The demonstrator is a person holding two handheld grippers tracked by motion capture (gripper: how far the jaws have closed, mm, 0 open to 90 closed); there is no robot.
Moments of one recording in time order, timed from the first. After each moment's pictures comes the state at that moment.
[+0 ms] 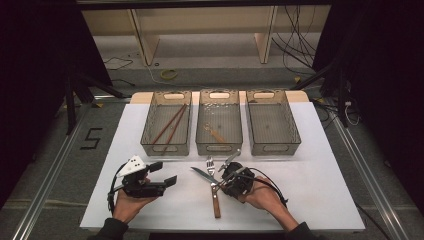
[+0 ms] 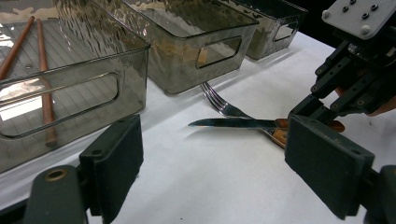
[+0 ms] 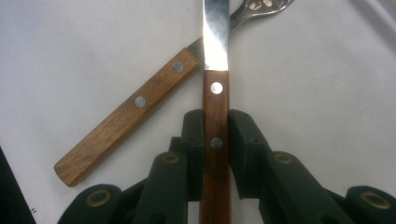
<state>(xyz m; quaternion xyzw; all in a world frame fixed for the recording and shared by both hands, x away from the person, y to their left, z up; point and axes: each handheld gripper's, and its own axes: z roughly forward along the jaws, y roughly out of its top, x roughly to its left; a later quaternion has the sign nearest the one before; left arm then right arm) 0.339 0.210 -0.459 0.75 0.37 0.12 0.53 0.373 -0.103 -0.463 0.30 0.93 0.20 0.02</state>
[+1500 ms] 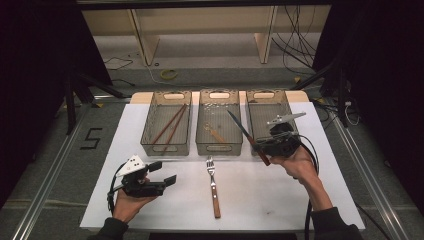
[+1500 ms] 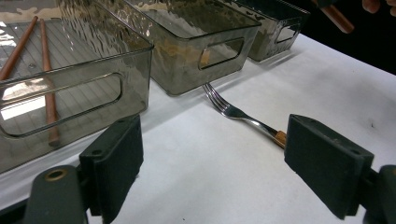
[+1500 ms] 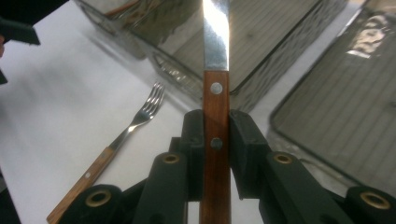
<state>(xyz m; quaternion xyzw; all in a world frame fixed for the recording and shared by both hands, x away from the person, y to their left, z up) 0.340 0.211 -0.459 0.75 0.38 0.13 0.53 0.421 -0.213 -0.375 0.40 0.83 0.38 0.08</state>
